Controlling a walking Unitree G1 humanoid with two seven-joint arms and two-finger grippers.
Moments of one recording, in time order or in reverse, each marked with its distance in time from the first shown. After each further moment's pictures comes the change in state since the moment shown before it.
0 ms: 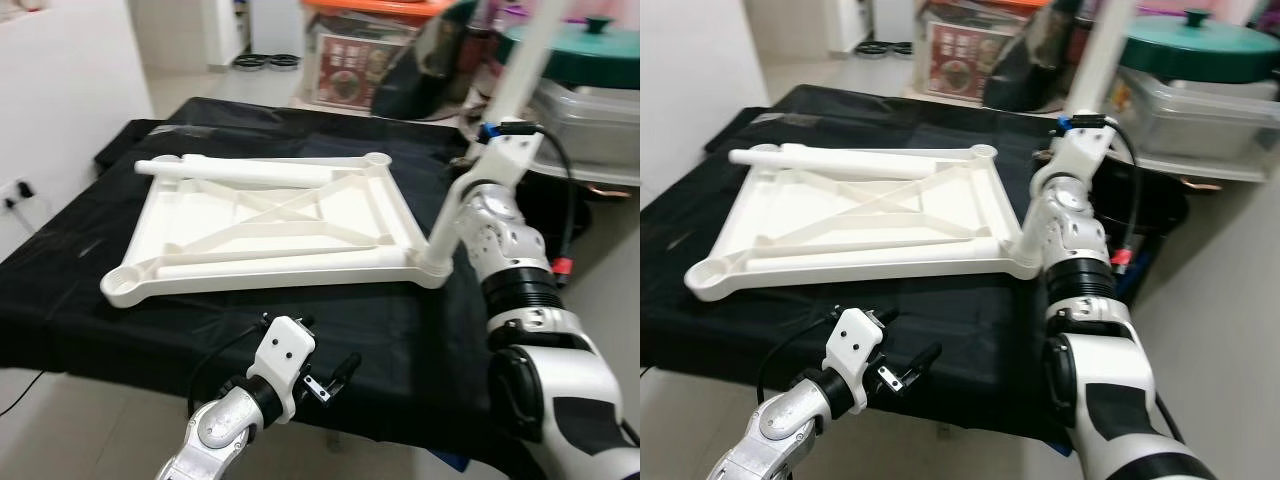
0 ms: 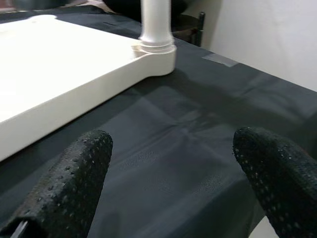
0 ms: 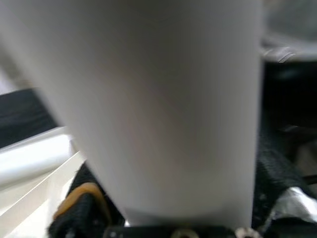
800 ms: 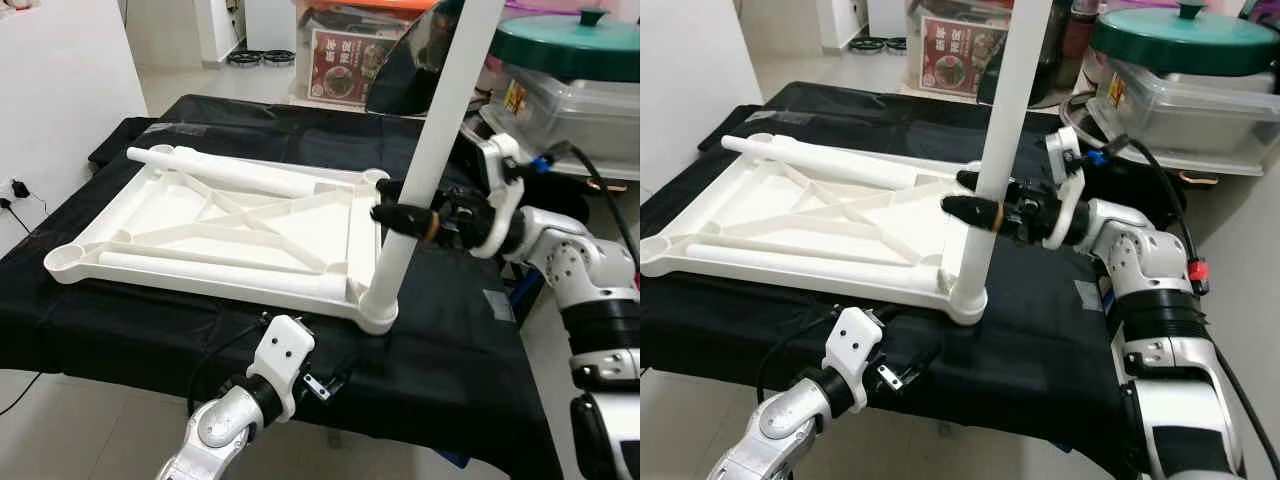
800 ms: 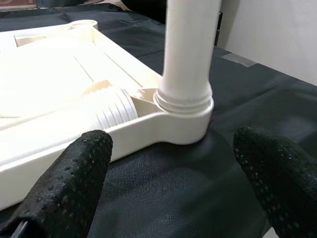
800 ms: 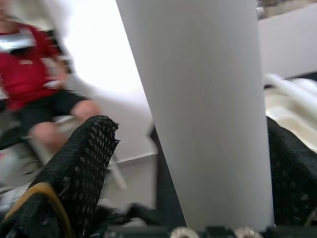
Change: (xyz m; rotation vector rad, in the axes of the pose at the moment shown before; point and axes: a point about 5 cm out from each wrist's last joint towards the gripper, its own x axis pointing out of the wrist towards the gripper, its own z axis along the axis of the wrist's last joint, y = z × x) left arm 0.001 0.001 0.000 -0.003 -0.003 0.014; right arm -0.083 -0.007 0.023 -0.053 0.176 1.431
